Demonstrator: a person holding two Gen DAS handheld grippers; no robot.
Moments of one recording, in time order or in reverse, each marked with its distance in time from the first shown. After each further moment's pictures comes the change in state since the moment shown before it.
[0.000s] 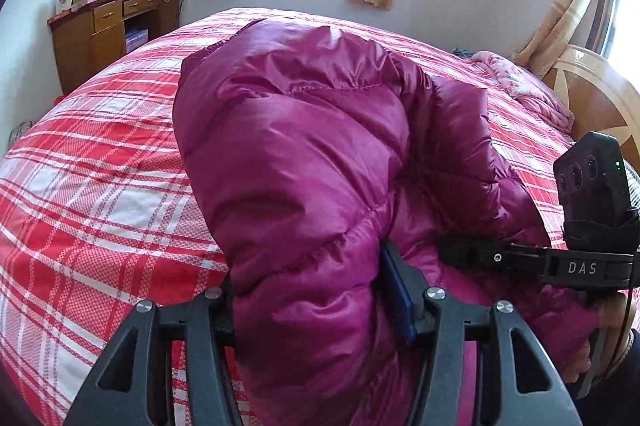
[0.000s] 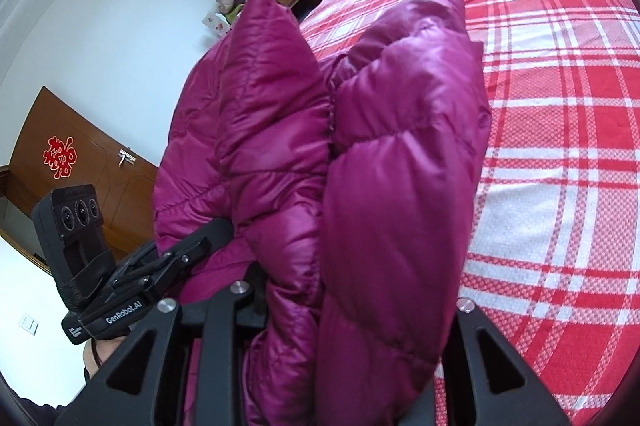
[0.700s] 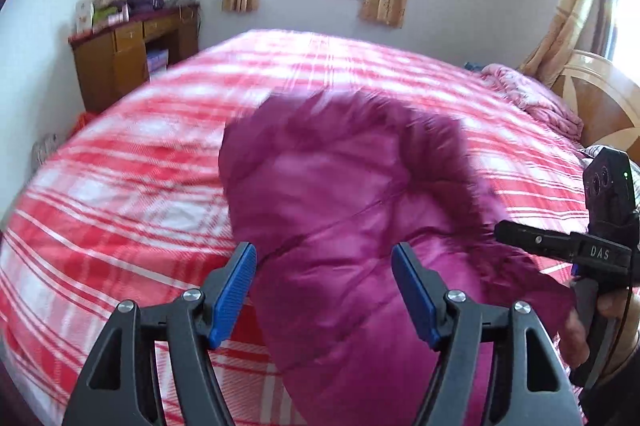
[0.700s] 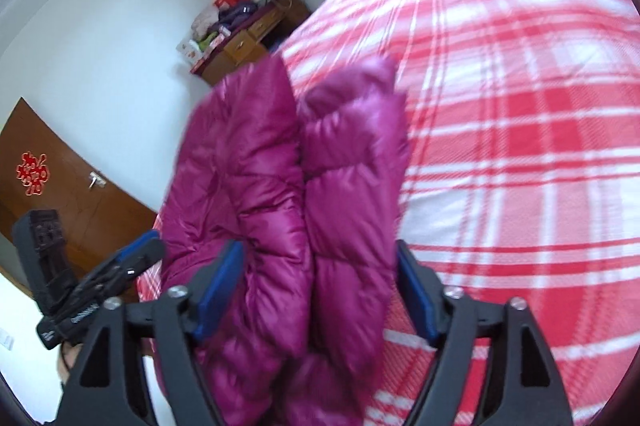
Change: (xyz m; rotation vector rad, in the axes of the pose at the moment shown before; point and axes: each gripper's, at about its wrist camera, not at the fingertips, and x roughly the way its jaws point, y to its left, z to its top) left arm -0.067 -0.004 -0.004 0.030 -0.088 0.080; right arm -0.086 -0.002 -0.022 -0.021 -0.156 -0.154
